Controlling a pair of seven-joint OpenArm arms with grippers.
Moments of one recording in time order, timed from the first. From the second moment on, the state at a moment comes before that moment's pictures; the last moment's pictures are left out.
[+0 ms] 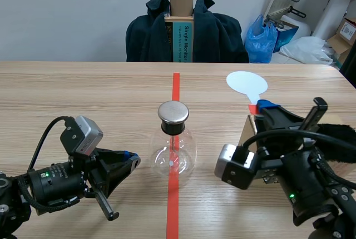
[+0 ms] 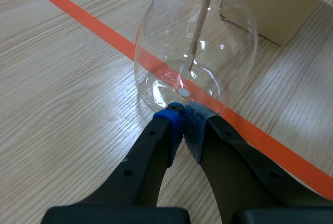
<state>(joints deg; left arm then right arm) 6.1 -24.2 20.2 68.1 -3.4 -35.5 -22.6 -24.6 13.4 -9.7 88.5 -79.8 -30.8 4.2</state>
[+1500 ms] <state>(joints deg) 24.8 -35.2 7.2 94.6 -3.5 -38.0 -22.6 -52.7 21.2 17.5 121.0 -49.6 -31.2 8.0</state>
